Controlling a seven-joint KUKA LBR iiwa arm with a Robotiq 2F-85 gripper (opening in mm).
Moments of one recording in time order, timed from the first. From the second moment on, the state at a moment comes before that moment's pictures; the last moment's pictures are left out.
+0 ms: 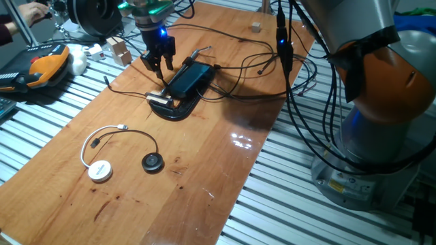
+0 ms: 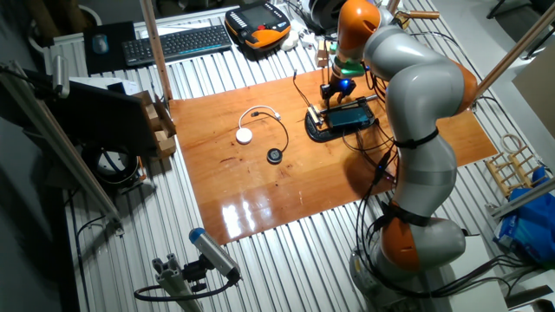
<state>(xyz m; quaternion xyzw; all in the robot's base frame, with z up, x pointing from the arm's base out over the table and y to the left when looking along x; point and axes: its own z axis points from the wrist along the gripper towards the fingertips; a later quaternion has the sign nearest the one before) 0.631 -0.069 0.104 -0.05 -1.00 -0.02 0.05</state>
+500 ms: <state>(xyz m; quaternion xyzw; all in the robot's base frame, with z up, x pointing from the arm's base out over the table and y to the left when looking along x) 0.631 -0.067 0.103 -0.05 -1.00 -0.01 0.05</state>
